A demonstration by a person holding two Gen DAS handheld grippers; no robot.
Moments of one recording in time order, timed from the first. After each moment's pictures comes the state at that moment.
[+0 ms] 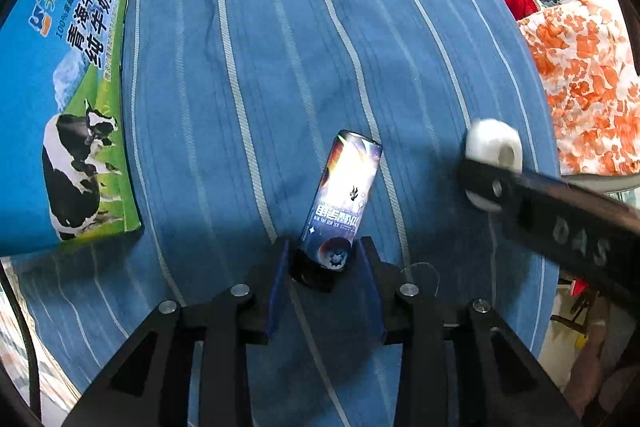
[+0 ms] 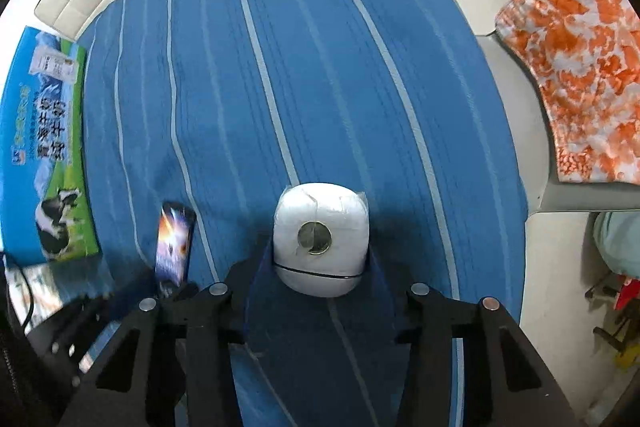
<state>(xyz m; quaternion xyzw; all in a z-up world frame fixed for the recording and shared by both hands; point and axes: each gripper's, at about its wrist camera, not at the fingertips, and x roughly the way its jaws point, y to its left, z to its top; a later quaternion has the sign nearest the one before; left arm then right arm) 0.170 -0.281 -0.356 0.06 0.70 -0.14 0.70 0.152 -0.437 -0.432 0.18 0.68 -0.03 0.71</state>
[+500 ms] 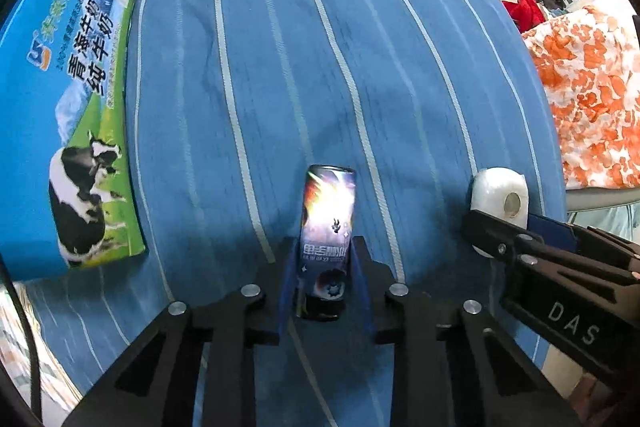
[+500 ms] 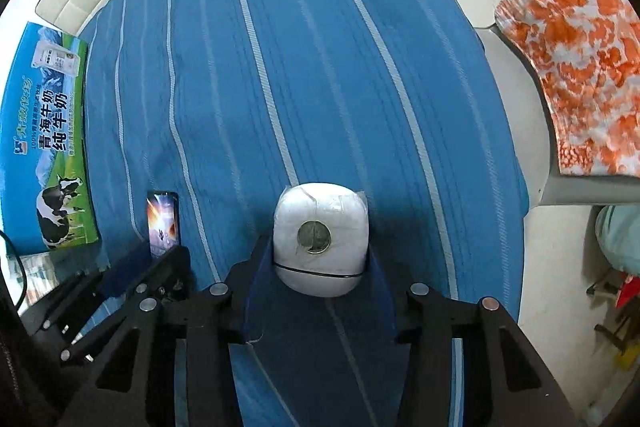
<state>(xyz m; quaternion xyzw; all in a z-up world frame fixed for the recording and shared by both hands) 0.183 -0.293 -0.357 0.06 0.68 -0.12 0.72 0.142 -0.440 -0.429 0.18 0.69 -0.03 0.70</state>
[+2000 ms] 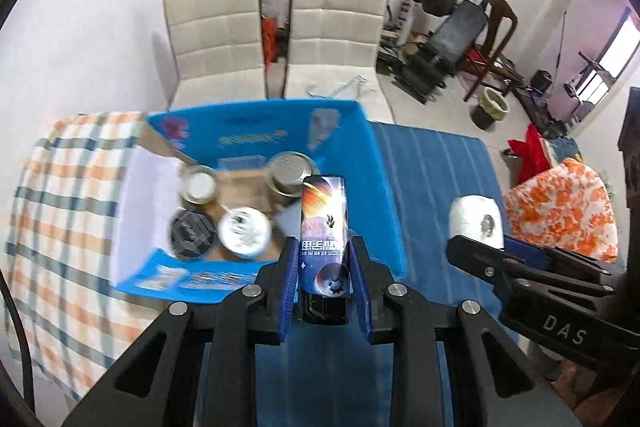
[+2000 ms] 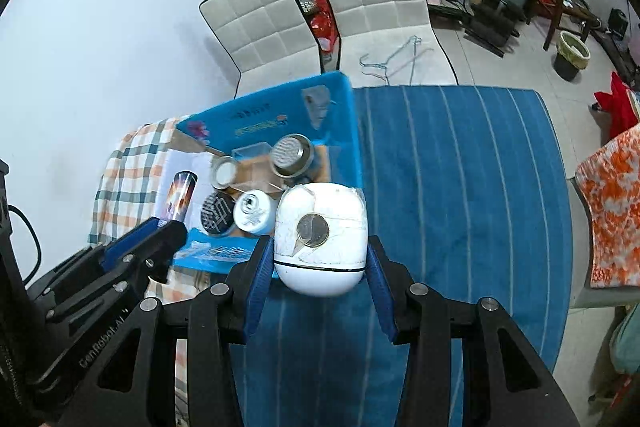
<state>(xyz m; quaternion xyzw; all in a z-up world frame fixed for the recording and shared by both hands) 0.177 -0.054 -0.134 -0.03 0.52 -0.06 0.85 0.174 -0.217 -0.177 0.12 0.55 0.12 0.82</state>
